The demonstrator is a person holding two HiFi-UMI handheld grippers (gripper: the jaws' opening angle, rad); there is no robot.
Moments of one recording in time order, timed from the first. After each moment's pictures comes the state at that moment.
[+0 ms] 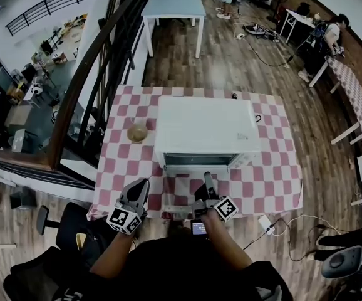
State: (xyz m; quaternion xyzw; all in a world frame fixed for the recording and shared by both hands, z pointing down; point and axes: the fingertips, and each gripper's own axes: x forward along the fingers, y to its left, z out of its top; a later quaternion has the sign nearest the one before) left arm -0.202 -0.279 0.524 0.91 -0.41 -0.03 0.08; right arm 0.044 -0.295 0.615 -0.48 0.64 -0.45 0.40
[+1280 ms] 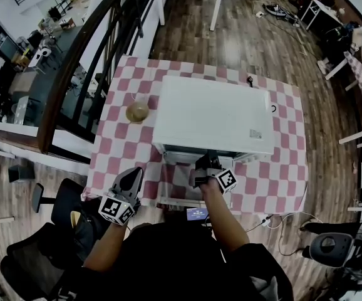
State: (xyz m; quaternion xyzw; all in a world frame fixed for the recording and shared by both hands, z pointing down) left arm -0.214 -0.306 0.562 0.88 -0.45 0.01 0.12; right arm 0.060 -0.409 0.676 -0.47 0.59 -0.50 0.43
